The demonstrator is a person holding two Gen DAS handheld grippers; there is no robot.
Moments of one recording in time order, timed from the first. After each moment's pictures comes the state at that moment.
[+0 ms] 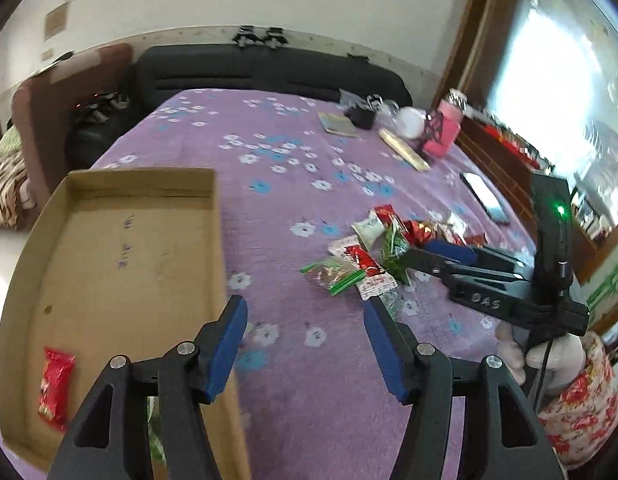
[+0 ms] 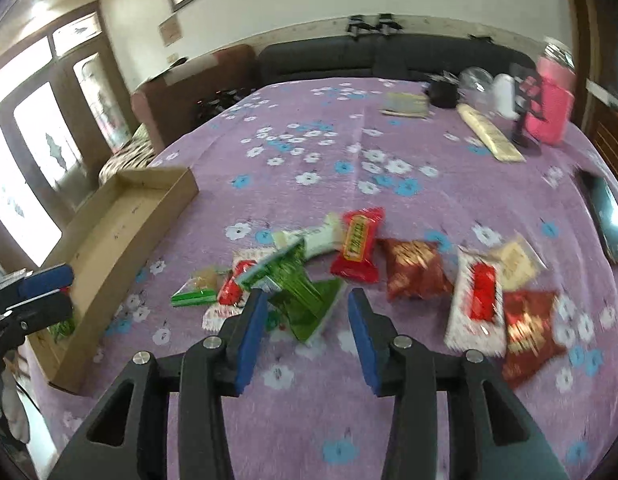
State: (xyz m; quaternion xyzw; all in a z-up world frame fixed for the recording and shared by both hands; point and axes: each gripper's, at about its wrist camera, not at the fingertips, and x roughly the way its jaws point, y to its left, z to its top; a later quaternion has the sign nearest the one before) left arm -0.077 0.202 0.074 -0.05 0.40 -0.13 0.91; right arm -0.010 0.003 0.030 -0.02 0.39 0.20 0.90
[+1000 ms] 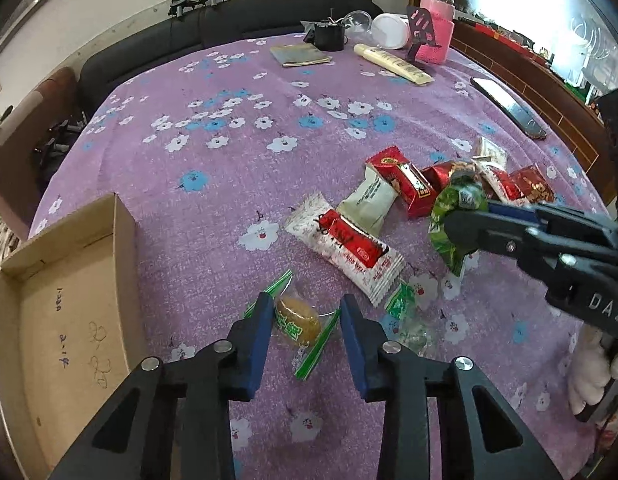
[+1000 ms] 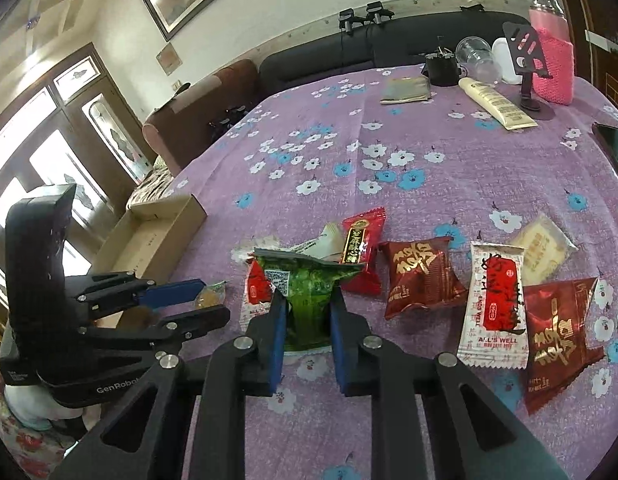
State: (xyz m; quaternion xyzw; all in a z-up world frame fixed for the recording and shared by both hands) left arm 0.007 0.129 0.029 0.10 0.48 -0.15 0.86; right arm 0.002 -0.032 0.026 0.10 0.39 0.23 0.88
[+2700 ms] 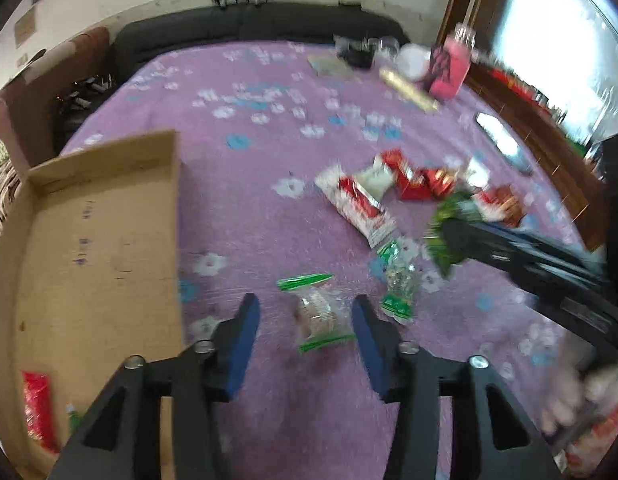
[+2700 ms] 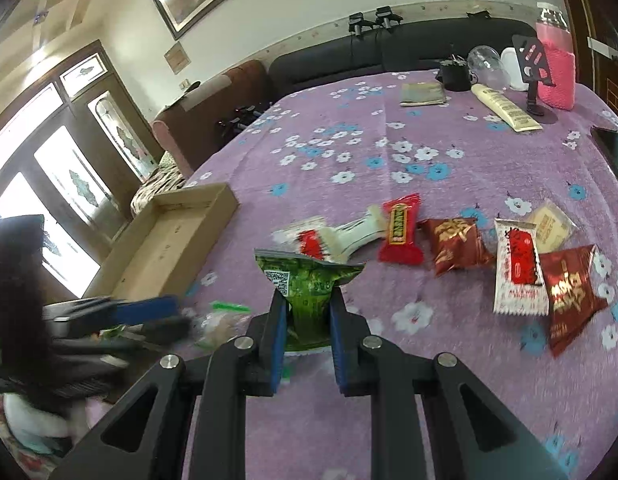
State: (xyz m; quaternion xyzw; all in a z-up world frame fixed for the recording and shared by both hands) left arm -0.037 0.163 0.032 0.01 0.48 -0.12 0.87; right arm -0.045 -0.006 0.042 0.09 0.39 0.24 0.89
